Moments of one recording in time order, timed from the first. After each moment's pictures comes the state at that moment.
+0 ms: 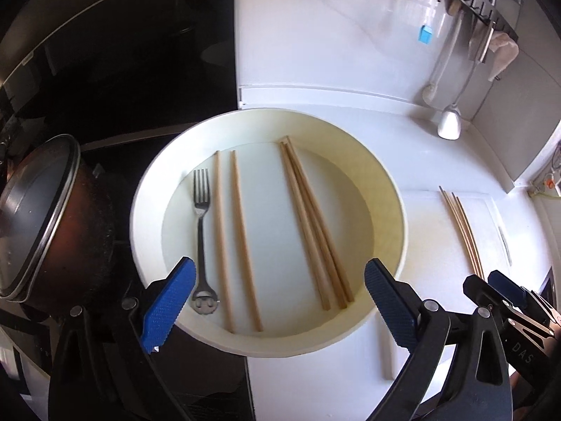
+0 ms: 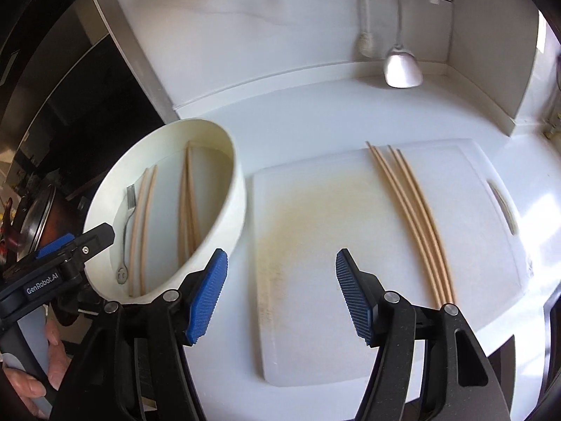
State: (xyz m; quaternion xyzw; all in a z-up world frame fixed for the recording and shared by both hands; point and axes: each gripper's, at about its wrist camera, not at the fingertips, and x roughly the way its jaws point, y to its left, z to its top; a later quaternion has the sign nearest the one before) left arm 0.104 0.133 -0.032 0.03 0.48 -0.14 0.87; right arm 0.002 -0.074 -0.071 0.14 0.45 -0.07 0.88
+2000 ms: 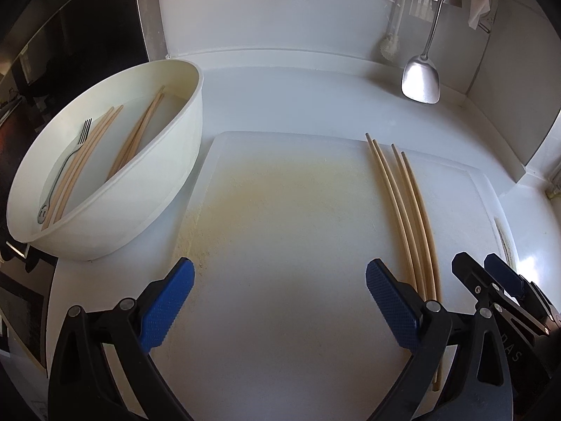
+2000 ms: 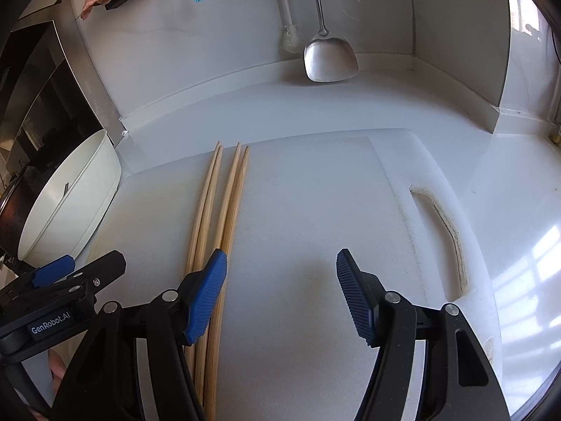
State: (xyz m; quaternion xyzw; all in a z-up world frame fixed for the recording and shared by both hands) left arm 0.037 -0.071 -0.126 0.02 0.46 -0.07 0.88; right arm -0.010 -0.282 -0.153 0.11 0.40 -0.02 0.91
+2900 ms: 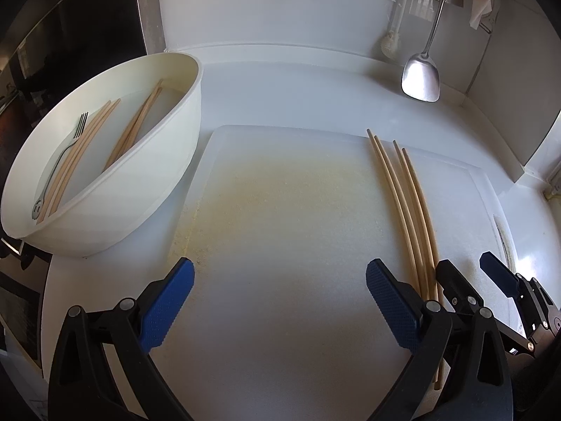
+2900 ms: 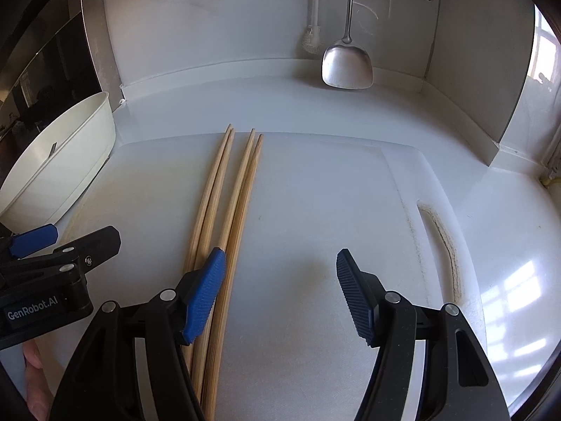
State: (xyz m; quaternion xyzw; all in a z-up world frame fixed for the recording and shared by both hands) left arm 0.040 -0.070 -0.126 0.01 0.47 -0.07 0.88; right arm -0.007 -0.251 -0.157 0.01 0.41 -0.04 0.91
